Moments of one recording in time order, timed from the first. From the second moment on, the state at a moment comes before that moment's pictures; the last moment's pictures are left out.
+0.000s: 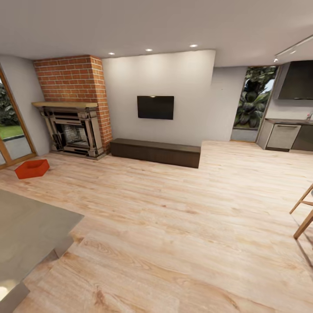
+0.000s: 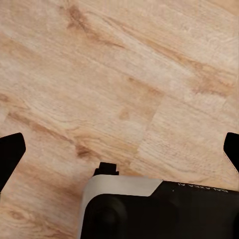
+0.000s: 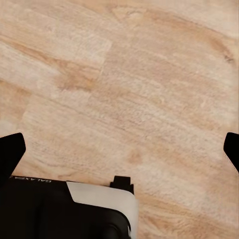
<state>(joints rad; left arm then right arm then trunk) -0.33 0.00 0.12 0.07 0.01 -0.29 0.03 -0.38 -0.10 -0.07 0.05 0.10 -0.24 0.18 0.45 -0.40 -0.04</state>
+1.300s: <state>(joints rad) -0.33 0.00 0.12 0.07 0.01 -0.29 0.03 -0.38 -0.10 -0.07 0.05 0.10 -0.24 0.18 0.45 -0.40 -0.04</state>
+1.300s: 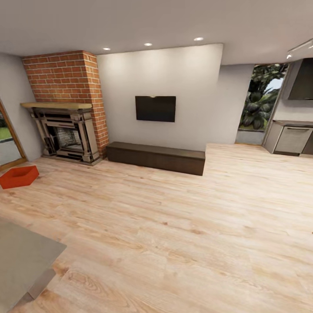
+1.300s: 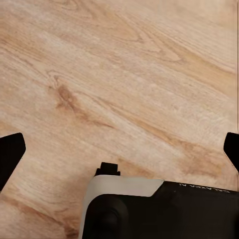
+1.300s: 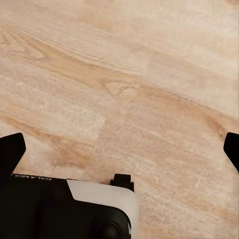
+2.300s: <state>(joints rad) -0.33 0.00 0.12 0.07 0.01 -0.29 0.03 -0.38 -0.10 -0.07 0.05 0.10 -0.24 0.18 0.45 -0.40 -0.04</state>
